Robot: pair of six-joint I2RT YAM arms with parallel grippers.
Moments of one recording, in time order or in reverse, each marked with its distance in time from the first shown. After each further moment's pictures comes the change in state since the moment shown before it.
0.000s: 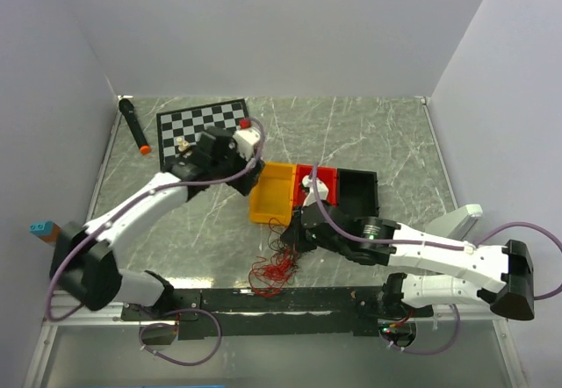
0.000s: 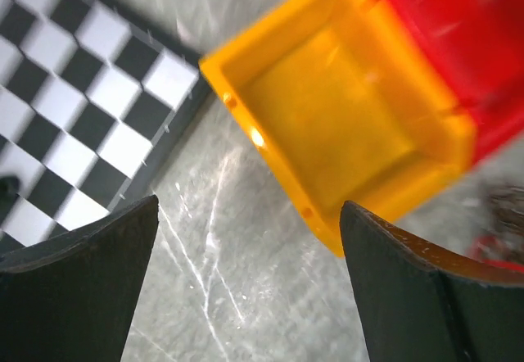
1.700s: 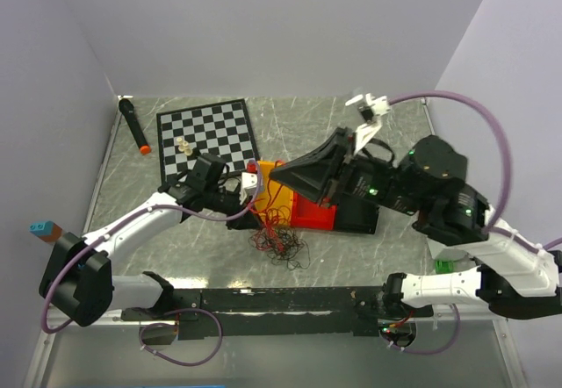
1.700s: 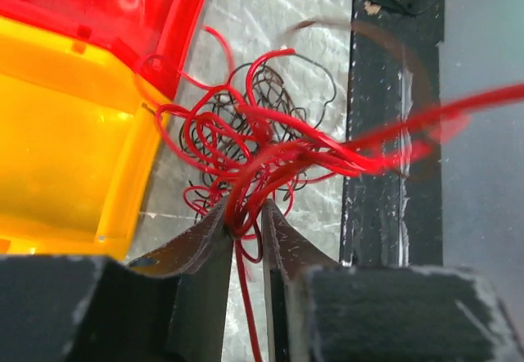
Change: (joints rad) left arm 0.023 -0.122 -0.226 -0.025 0.826 0.233; right arm 0.003 0.005 0.748 0.112 -0.324 -0.396
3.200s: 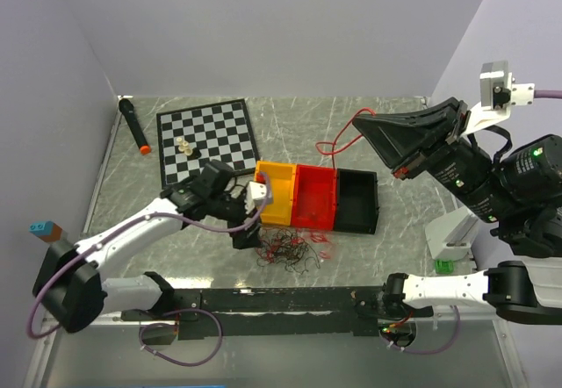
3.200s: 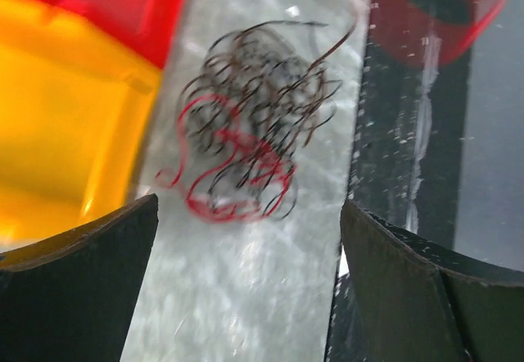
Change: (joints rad) left arm -0.095 -0.072 0.003 -0.095 -0.199 0.001; right arm 0.002 -0.058 0.283 -0.173 0.354 -0.283
